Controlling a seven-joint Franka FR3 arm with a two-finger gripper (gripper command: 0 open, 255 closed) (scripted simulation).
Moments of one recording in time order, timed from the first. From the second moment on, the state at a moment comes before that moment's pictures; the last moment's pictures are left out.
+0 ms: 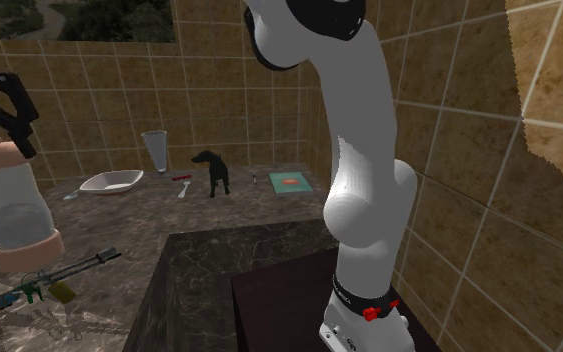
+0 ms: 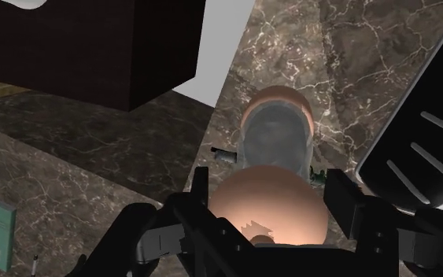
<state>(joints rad) 0.50 0.32 1.14 -1.39 -0.35 1.37 1.43</state>
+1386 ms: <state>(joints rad) 0.41 0.30 1.14 -1.72 -0.34 1.66 1.46</state>
